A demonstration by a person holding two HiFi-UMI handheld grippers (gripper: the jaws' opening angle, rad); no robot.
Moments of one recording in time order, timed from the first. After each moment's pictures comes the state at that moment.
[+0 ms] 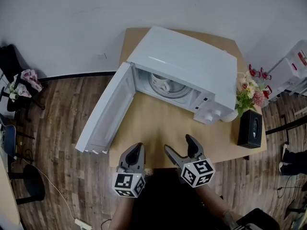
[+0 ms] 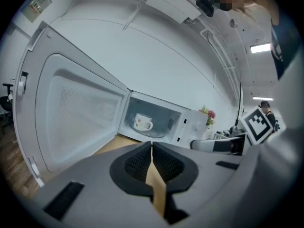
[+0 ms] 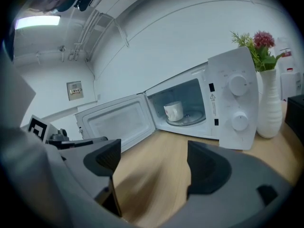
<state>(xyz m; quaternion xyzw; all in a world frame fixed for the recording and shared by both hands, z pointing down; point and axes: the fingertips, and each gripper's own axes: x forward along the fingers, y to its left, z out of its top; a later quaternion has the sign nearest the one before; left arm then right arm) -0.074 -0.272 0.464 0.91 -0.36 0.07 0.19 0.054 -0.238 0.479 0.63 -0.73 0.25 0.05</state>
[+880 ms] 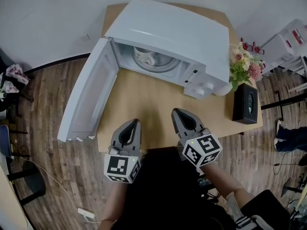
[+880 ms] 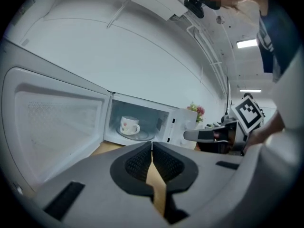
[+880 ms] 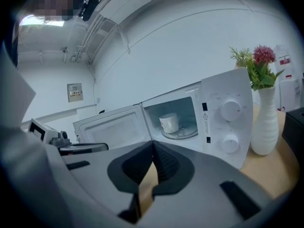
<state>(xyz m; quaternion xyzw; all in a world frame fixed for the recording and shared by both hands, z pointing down) -0.033 -0.270 0.446 0.94 -0.30 0.09 0.15 0.090 -0.245 0.446 0.65 -0.73 0.21 0.03</state>
